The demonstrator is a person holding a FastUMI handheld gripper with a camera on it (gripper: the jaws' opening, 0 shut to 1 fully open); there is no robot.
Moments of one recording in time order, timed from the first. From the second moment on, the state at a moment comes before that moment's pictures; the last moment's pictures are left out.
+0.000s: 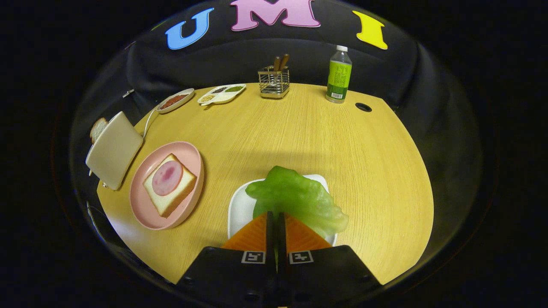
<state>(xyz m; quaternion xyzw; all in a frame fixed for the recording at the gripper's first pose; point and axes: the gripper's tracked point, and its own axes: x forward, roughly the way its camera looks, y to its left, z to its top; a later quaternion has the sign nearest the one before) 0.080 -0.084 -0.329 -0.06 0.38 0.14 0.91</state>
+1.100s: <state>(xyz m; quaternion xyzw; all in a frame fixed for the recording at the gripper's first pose) 0.061 0.021 -0.208 -0.07 0.29 0.17 0.94</state>
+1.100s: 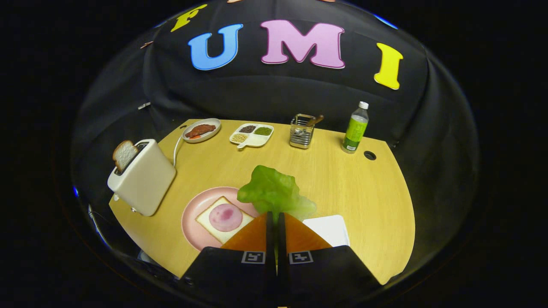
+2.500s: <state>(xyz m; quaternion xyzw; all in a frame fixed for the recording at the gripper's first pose) 0.063 0.138 -0.299 -0.05 0.39 0.19 0.90</state>
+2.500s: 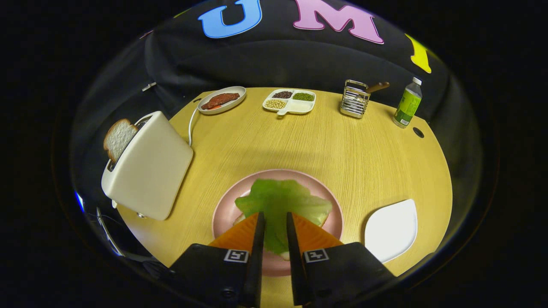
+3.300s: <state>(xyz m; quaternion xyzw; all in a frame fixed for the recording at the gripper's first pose) 0.055 0.213 -0.168 -0.05 0.25 0.26 0.93</state>
